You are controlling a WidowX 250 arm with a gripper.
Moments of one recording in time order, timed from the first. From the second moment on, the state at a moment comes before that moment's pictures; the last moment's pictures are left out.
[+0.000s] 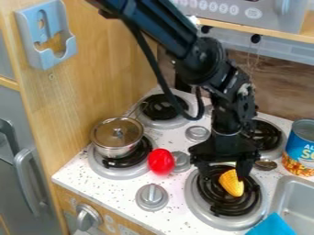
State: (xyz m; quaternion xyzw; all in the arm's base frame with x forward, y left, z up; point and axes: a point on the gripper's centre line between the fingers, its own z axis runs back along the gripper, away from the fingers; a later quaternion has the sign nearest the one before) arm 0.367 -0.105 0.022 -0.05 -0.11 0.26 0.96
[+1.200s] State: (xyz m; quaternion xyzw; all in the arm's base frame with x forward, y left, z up) arm 0.386 -0.138 0.004 -0.04 -0.11 0.28 0.95
